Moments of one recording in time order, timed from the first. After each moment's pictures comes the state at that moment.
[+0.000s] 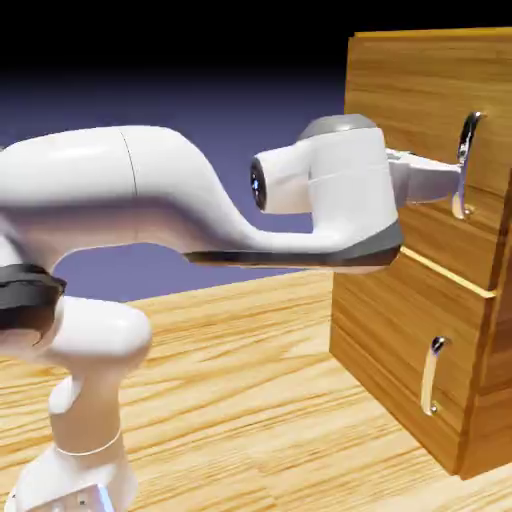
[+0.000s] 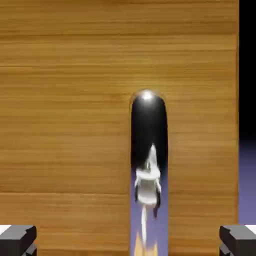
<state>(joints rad) 0.98 -0.88 -1.12 -2.07 -2.81 3.11 2.83</state>
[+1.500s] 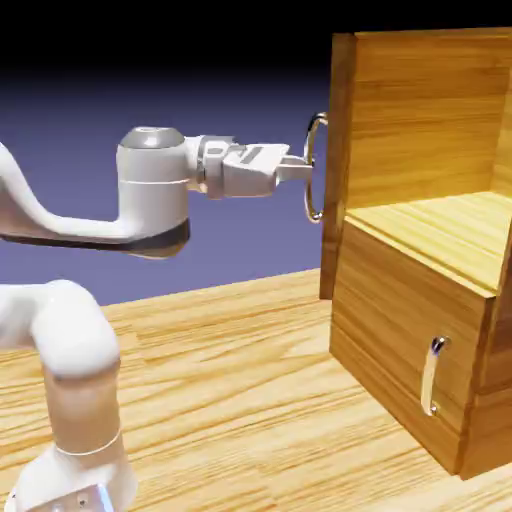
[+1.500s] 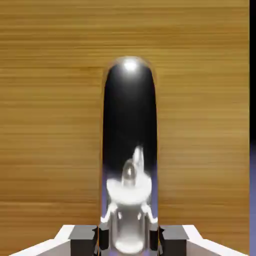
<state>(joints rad) 0.12 -1.20 -0.08 -2.83 -1.71 2.42 2.44</state>
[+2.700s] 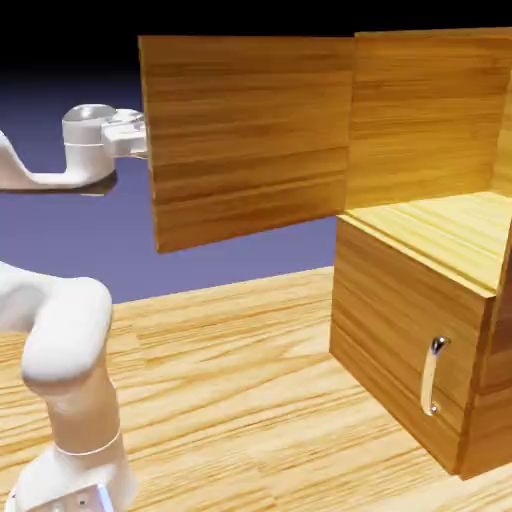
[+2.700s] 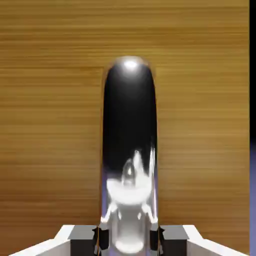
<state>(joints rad) -0.38 -1.00 1.17 -2.14 -0.68 1.21 2.37</state>
